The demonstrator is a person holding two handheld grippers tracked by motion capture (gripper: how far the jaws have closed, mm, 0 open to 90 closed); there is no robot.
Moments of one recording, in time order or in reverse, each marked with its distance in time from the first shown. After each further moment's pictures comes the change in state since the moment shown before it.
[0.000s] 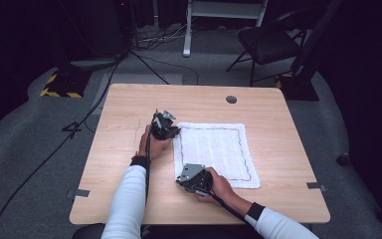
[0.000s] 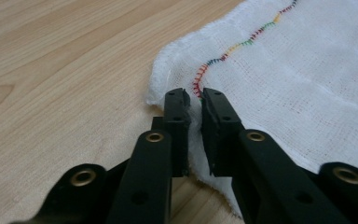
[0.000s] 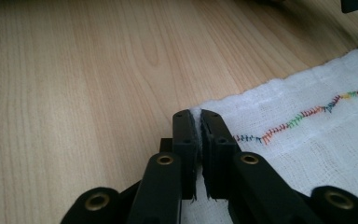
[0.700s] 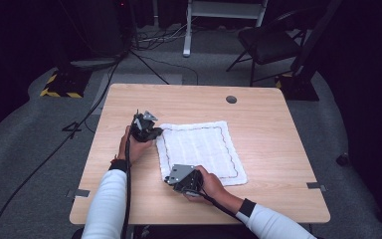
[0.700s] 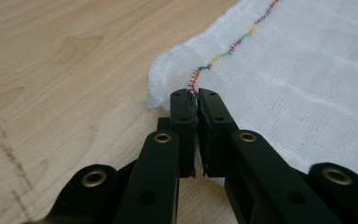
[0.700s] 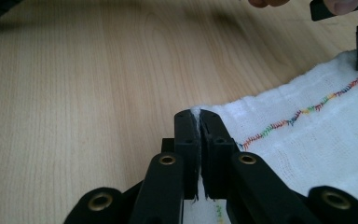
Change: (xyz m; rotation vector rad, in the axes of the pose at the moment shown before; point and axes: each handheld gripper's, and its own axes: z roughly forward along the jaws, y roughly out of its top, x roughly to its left) left arm 0.021 -0.021 -0.059 -0.001 0.066 -0.009; right arm 0.013 0.036 -0.003 -0.070 0.025 -0.092
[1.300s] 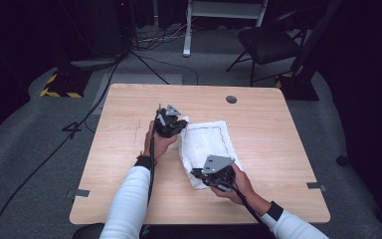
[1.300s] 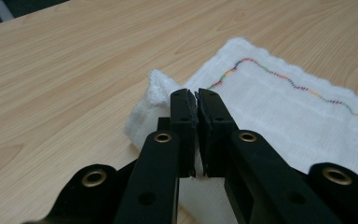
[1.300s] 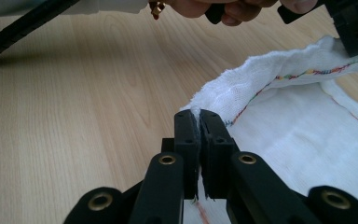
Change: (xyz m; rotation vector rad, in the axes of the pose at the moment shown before) left arm -0.063 0.054 0.027 -0.142 -0.061 0.022; right arm -0.030 -0.043 -0.076 -0.060 -0.066 0.147
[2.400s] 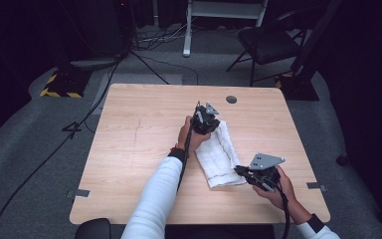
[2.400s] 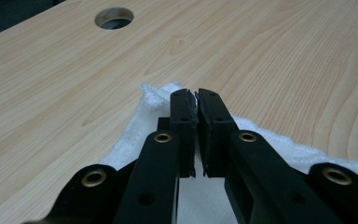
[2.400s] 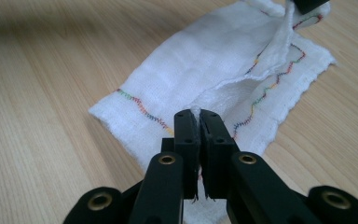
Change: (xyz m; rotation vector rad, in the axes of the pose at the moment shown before) left arm -0.061 0.048 0.080 0.029 -0.069 0.126; right arm -0.044 -0.079 -0.076 0.065 -0.150 0.165
